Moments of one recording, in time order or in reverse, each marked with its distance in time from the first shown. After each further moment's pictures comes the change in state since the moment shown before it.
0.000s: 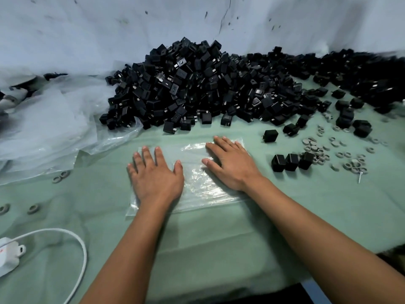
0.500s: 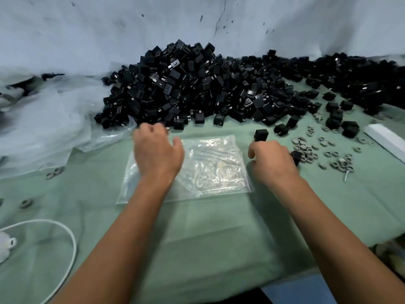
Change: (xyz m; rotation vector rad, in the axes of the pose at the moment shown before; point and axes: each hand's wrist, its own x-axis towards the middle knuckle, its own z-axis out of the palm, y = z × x) left_hand 0.000 0.042 -0.057 -0.404 0.385 0.059; right_hand -0.062 0.025 -0.074 -0.190 0.124 0.385
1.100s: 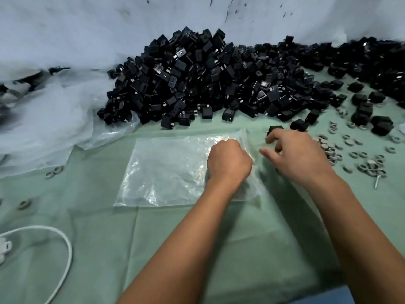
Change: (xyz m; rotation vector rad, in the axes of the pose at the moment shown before) left_hand -0.030 0.093 0.076 -0.163 -0.445 0.016; right_hand 0.025 0.026 0.001 0.161 -0.011 -0.047
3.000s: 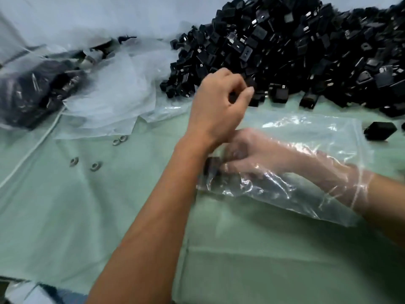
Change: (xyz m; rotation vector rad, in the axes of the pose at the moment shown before) left_hand 0.042 -0.108 -0.131 -0.076 0.377 0.332; right_hand 0.034 -0.153 0.068 0.618 -0.813 -0.874
